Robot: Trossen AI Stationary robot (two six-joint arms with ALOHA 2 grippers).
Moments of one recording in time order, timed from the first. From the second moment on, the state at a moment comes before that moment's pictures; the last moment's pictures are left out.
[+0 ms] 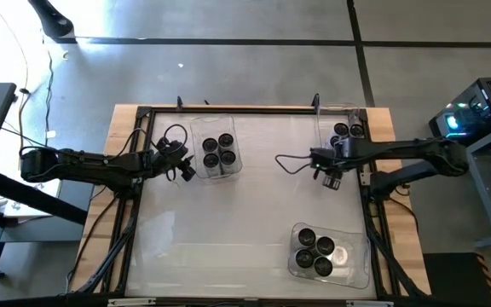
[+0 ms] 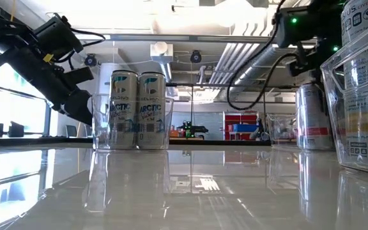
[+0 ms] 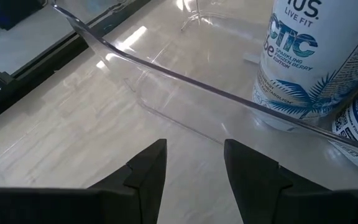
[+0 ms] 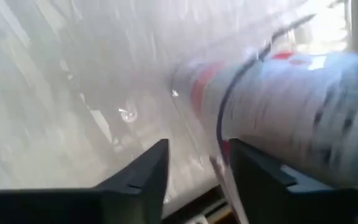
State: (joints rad) left arm 0.24 0.97 0.24 -0.05 -0.51 -0.21; right arm -0.16 1.22 0.82 -1.18 0.34 0.22
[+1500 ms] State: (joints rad) left arm 0.51 1.51 0.33 0.42 -0.31 0.18; right arm 0.01 1.80 1.36 -0.85 0.20 -0.21
